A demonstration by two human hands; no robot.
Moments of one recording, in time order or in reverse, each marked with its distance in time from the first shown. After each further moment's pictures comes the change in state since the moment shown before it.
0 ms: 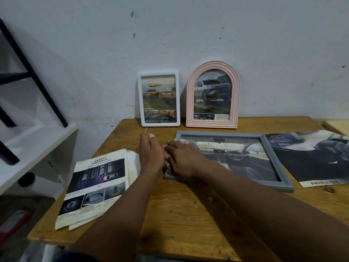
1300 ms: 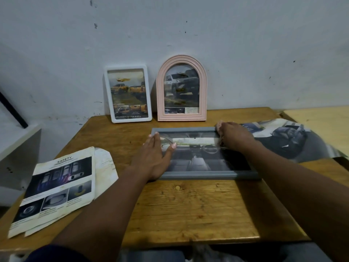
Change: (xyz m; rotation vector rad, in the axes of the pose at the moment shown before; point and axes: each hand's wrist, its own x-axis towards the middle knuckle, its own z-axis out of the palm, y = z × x) left_hand -0.035 0.005 0.038 0.818 -0.660 0.316; right_hand -0.102 0.173 -0.064 -0.264 0.117 0.540
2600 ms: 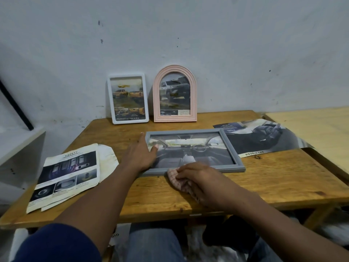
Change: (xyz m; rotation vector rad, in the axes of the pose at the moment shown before) left_hand -0.032 -0.010 -0.007 -0.123 0.188 -0.152; right_hand -0.198 -0.087 -0.025 0.348 0.015 -0.542
